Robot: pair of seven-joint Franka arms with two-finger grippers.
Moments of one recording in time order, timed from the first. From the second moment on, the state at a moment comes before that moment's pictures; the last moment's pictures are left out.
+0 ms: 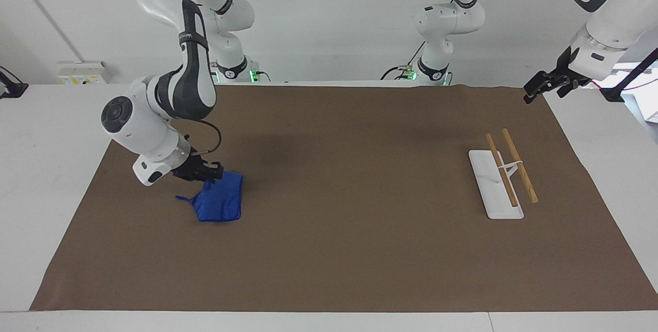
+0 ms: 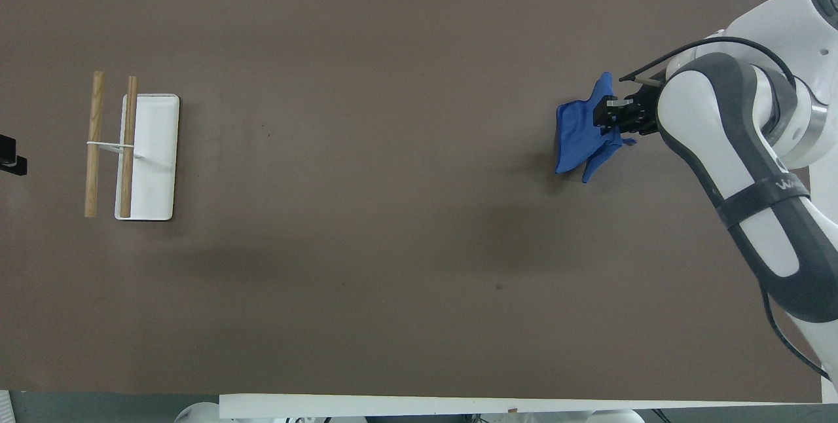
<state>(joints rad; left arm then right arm) 0.01 -0.09 0.02 -1.71 0.04 1.49 -0.04 0.12 0.25 -0.08 -1.78 0.34 1.90 0.07</state>
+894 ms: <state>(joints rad) -0.23 -0.14 0.00 -1.87 0.03 1.68 -1.14 0.58 0.21 -0.01 -1.78 0.93 2.21 0.93</state>
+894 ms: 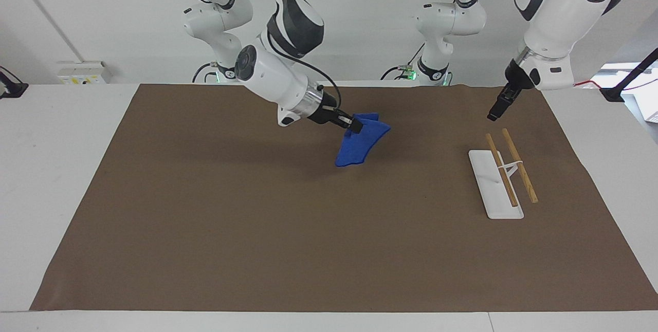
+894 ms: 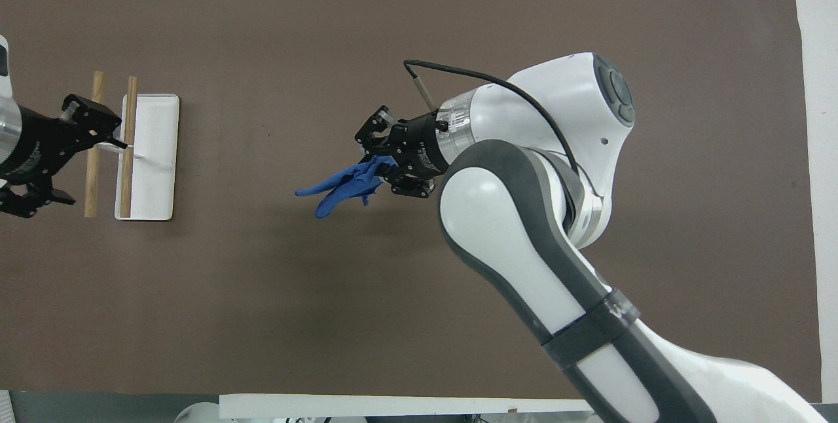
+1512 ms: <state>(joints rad) -0.43 -0.14 0.00 -2.01 0.03 1.82 -1.55 0.71 0.22 -0.01 -1.79 0.96 2.38 1.08</state>
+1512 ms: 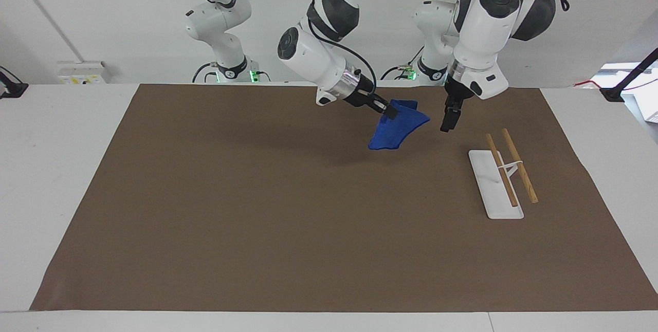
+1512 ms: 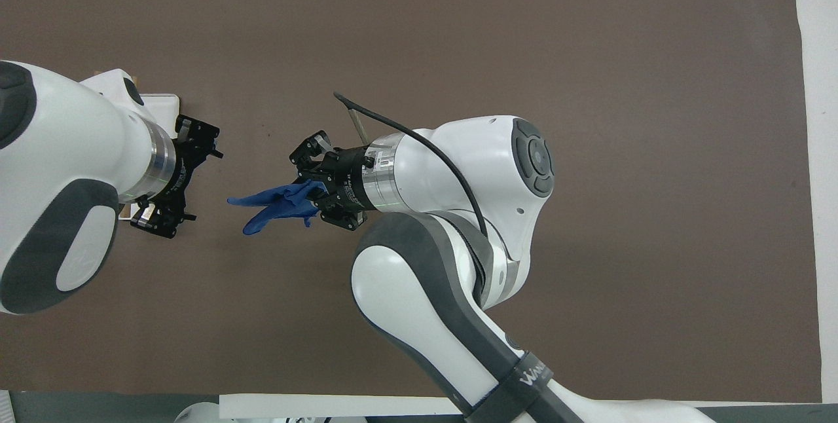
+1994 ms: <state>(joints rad) -0.47 -0.14 0.00 -2.09 0.02 1.91 -1.55 0.71 0.22 -0.01 -1.79 0.96 2.38 1.08</state>
